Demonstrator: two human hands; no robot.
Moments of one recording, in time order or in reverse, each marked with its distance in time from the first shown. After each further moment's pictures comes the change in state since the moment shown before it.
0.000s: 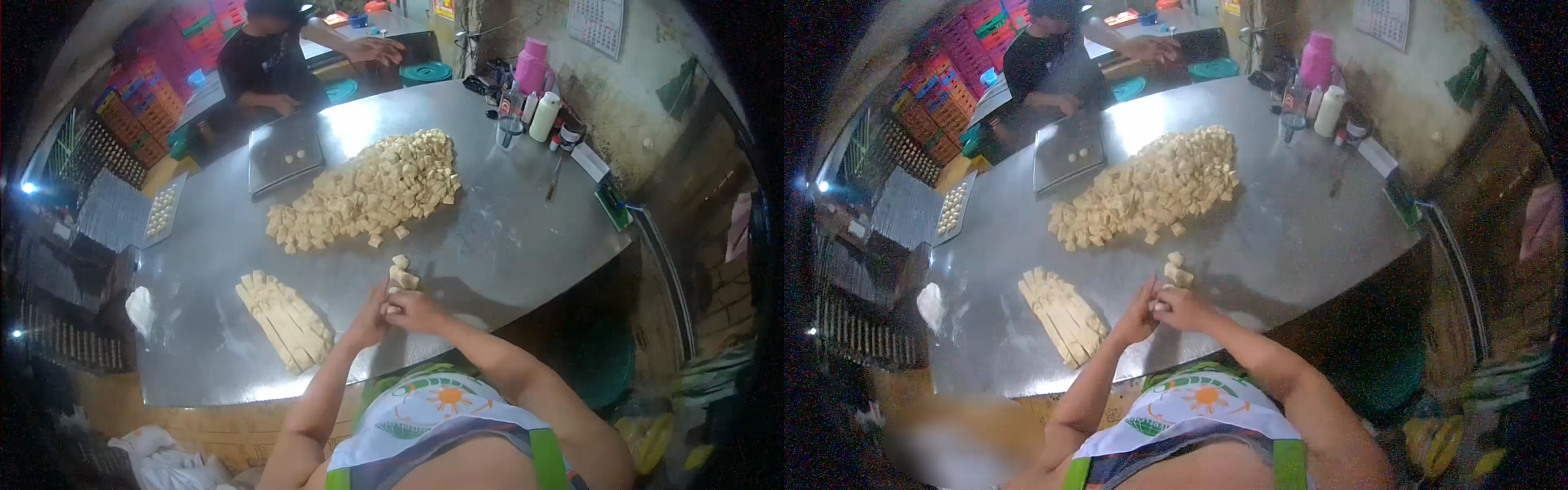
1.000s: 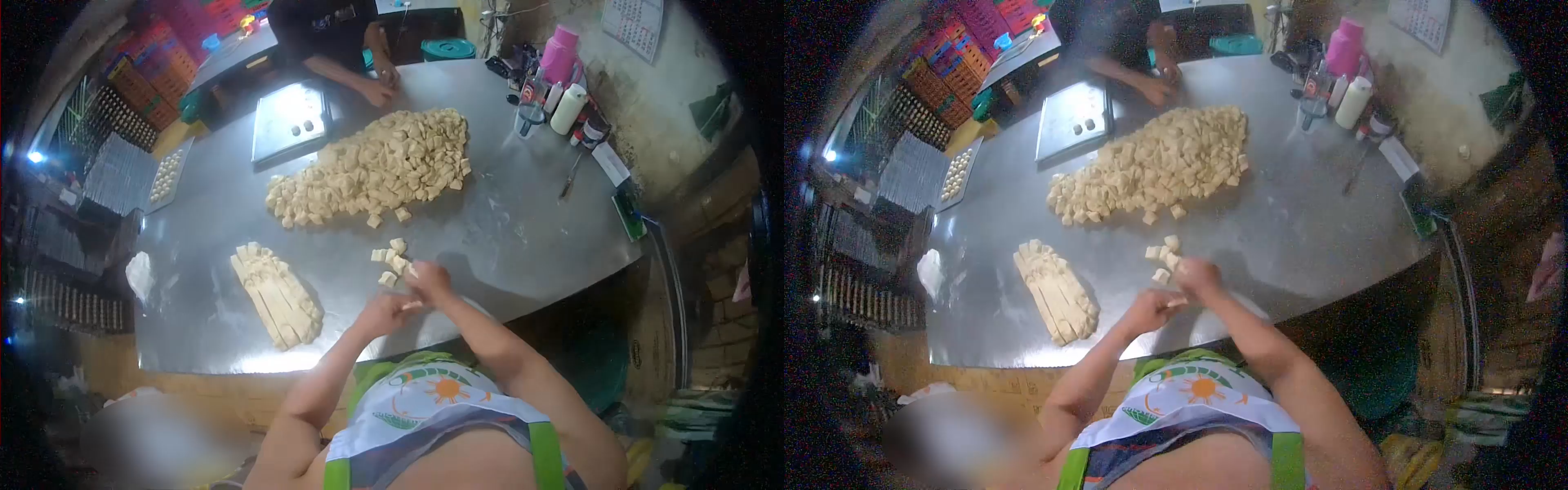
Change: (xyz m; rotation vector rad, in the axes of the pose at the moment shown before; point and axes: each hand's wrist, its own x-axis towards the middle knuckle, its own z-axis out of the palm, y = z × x) left_hand 0.024 0.066 0.033 0.062 -0.279 -0.311; right_hand 0.027 0.077 -0.022 -0.219 0.008 0.219
